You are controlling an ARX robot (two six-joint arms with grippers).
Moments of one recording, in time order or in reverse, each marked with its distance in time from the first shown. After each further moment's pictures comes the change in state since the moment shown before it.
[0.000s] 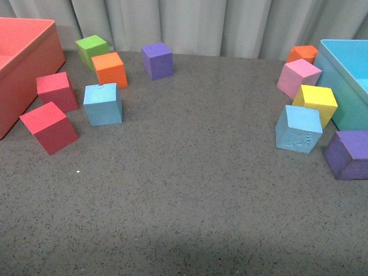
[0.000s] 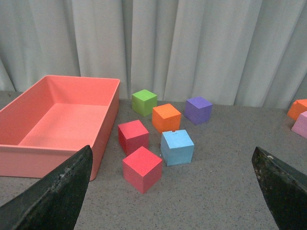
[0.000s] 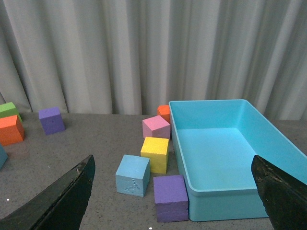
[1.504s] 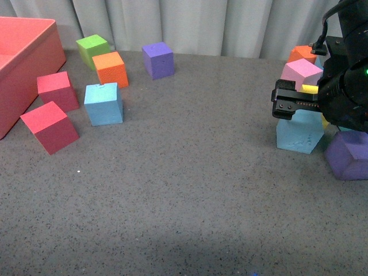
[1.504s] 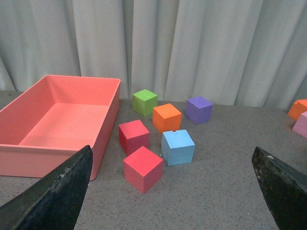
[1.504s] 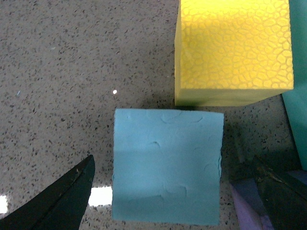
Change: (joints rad) left arm 0.000 0.000 0.000 0.000 0.000 0.000; right arm 0.169 2.100 1.106 0.051 0.145 0.293
